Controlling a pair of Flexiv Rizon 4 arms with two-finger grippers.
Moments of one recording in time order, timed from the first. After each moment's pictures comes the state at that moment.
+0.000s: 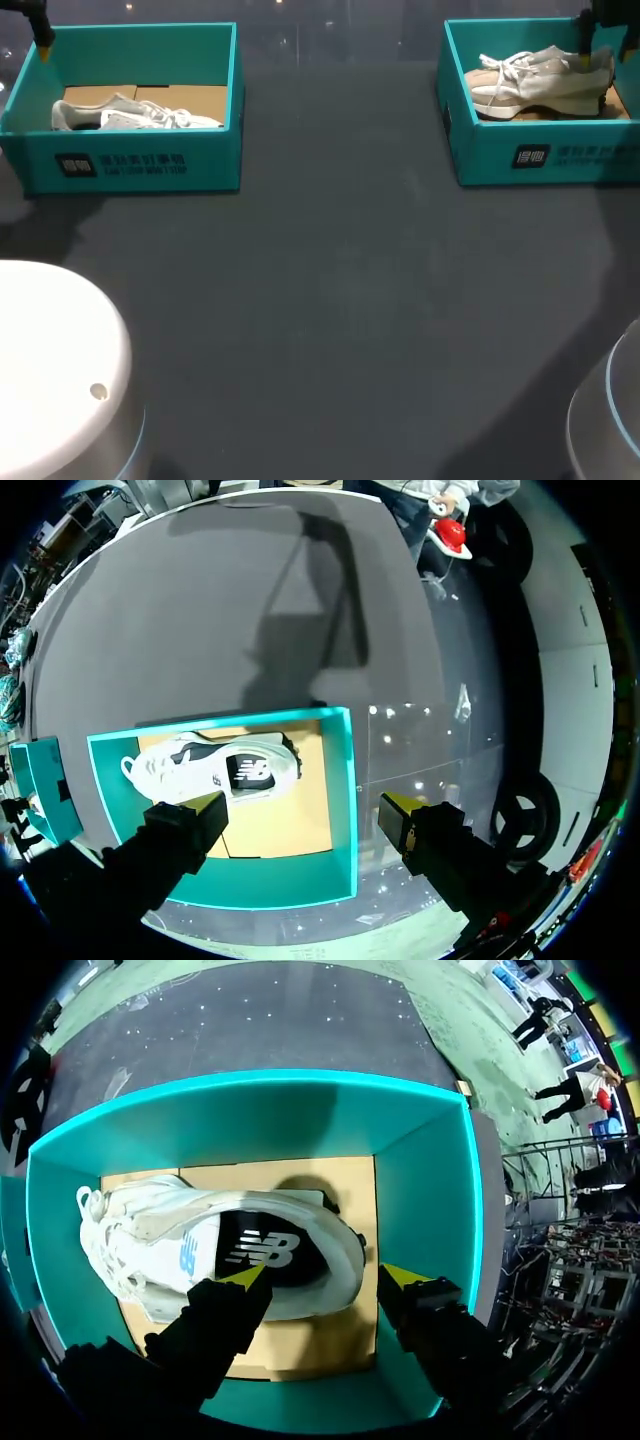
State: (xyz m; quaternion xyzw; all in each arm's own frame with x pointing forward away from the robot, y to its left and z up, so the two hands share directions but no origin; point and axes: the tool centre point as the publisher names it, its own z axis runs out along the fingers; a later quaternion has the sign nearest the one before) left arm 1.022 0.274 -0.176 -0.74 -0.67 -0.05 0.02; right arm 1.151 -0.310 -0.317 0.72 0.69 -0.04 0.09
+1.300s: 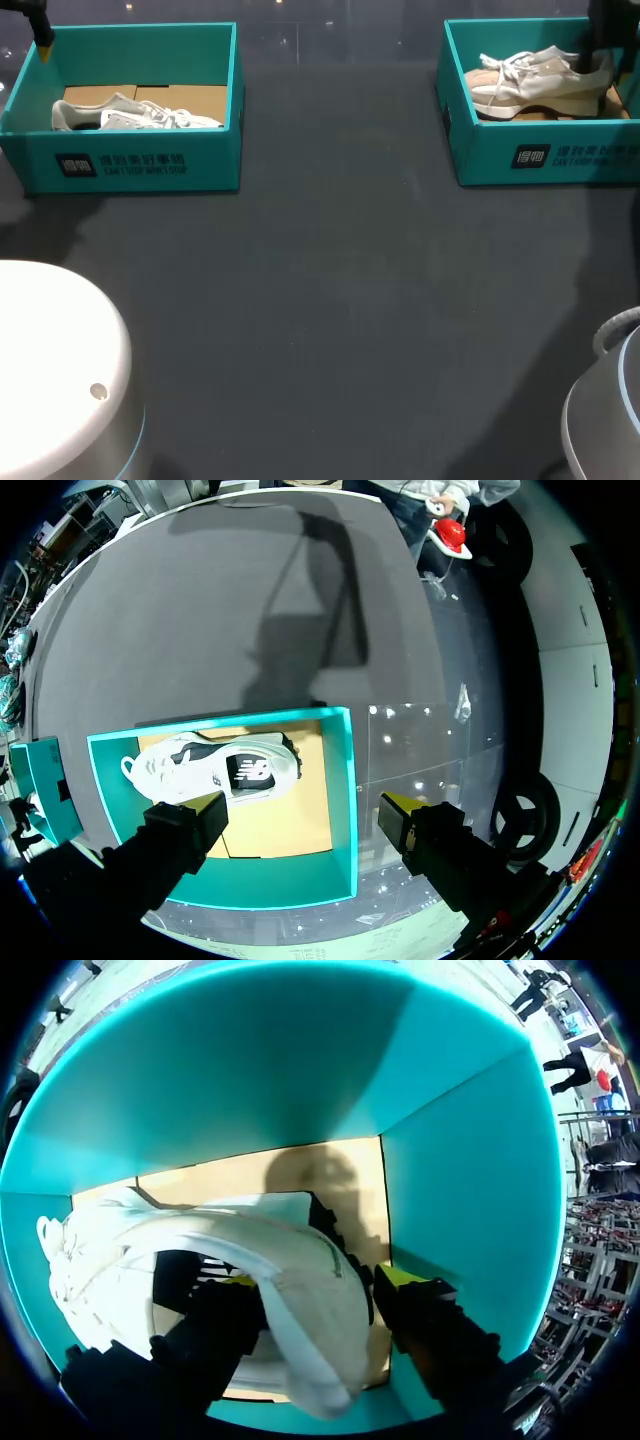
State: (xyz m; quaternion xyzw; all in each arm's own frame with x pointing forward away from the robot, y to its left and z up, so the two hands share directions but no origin) left arm 1.022 0.274 -0.176 -0.74 -0.67 -0.05 0.02; right arm 1.155 -0.325 -0.367 0.75 0.66 -0.06 0.05
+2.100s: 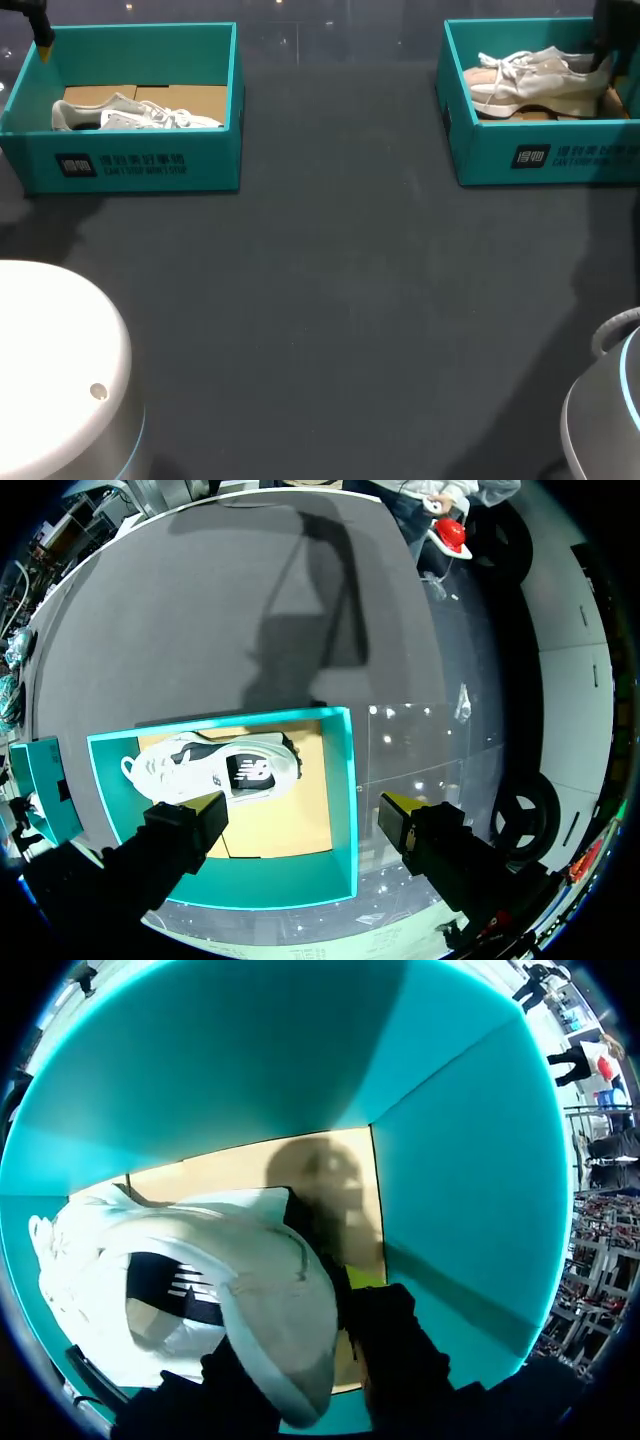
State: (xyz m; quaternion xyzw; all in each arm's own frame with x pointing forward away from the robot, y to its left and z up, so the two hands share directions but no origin) left arm 1.022 0.274 -0.176 -0.74 -0.67 -0.05 0.02; right arm 1.150 -0.330 -0.369 0.75 0.66 -0.06 0.04
